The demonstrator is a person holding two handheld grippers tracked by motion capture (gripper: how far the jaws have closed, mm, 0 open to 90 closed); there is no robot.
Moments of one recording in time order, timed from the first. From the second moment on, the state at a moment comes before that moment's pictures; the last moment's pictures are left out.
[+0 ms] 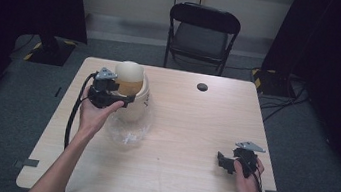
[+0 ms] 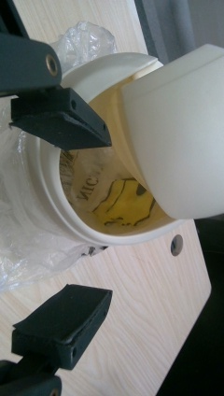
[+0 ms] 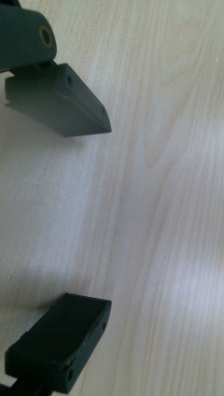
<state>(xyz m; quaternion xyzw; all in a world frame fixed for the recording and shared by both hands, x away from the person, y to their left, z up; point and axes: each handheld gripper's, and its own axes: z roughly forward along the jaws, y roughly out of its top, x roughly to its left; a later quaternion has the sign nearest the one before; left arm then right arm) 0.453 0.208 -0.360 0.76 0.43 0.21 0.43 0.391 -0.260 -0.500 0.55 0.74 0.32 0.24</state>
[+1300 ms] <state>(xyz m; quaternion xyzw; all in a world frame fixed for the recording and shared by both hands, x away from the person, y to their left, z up) 0.367 0.266 -0.411 0.76 0.45 0.21 0.42 0.391 -0.260 -0.500 0.55 0.74 0.32 0.24</state>
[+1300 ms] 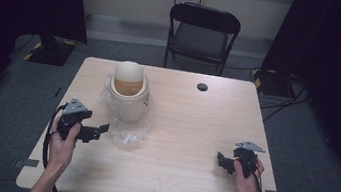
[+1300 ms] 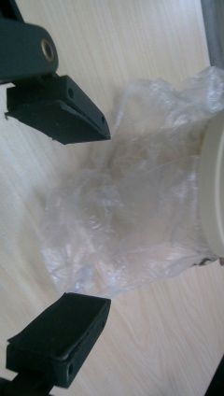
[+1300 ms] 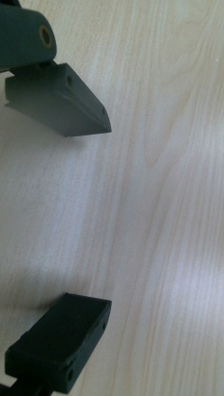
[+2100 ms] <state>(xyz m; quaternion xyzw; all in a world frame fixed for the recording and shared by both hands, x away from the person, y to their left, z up) 0.352 0.292 -0.482 0.77 0.50 0.19 0.35 0.391 -0.260 -0.500 0.55 0.74 0.32 0.24</state>
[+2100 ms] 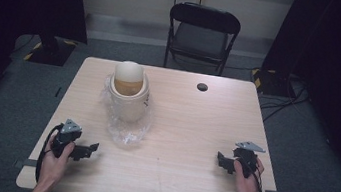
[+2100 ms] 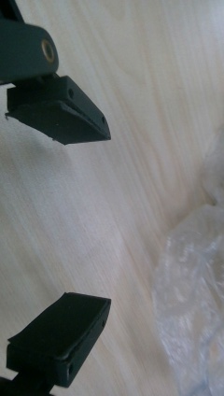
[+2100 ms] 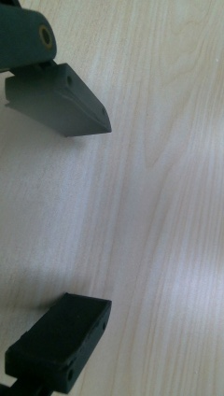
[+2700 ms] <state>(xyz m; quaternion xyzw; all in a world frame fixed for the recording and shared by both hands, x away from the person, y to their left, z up) 0.359 0.289 -0.502 0.77 0.49 0.21 0.34 0.391 -0.260 -0.500 0.55 0.74 0.32 0.24</state>
